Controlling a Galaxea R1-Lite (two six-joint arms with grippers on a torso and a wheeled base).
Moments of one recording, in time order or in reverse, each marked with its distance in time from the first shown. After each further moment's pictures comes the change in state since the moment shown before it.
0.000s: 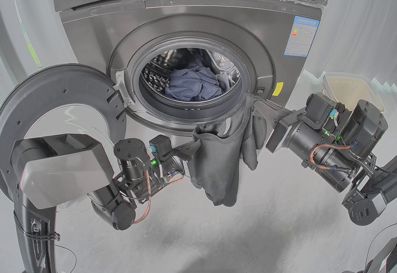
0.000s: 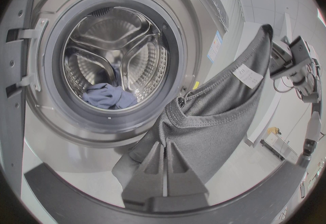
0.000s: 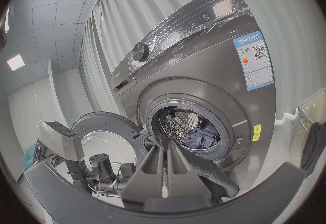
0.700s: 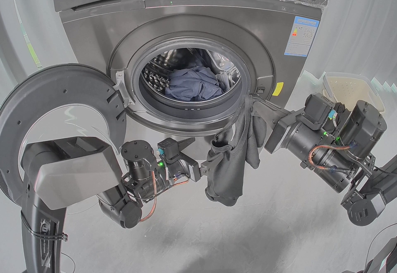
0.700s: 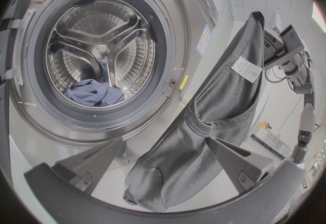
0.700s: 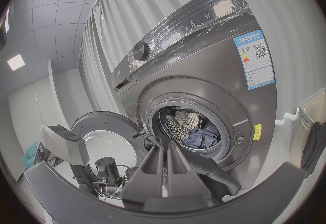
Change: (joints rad) left arm 0.001 0.065 -0.065 0.000 -0.114 0.024; right arm 0.003 0.007 -0.001 -0.003 0.000 -0.001
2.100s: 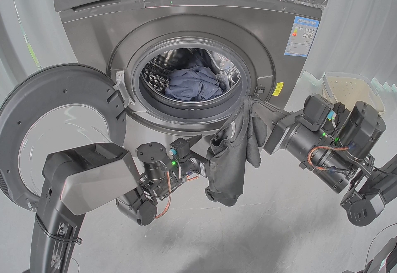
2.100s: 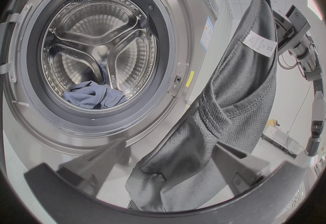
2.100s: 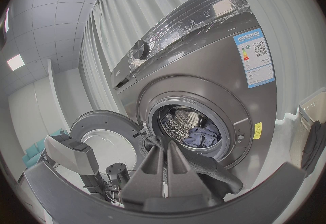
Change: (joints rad) left arm -0.026 0.126 -0.175 0.003 0.071 0.040; right arm 0.000 0.005 0.001 0.000 0.000 0.001
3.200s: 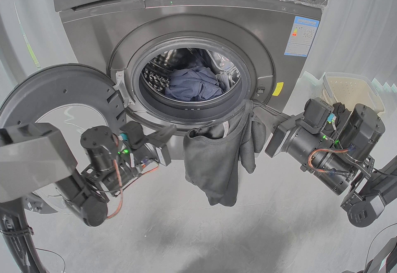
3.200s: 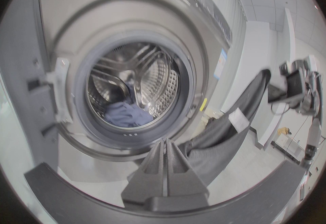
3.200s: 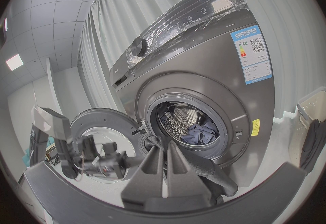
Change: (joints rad) left arm 0.098 -0.377 0.385 -0.004 0.063 -0.027; right arm -0.006 0.000 0.019 0.002 -0.001 0.003
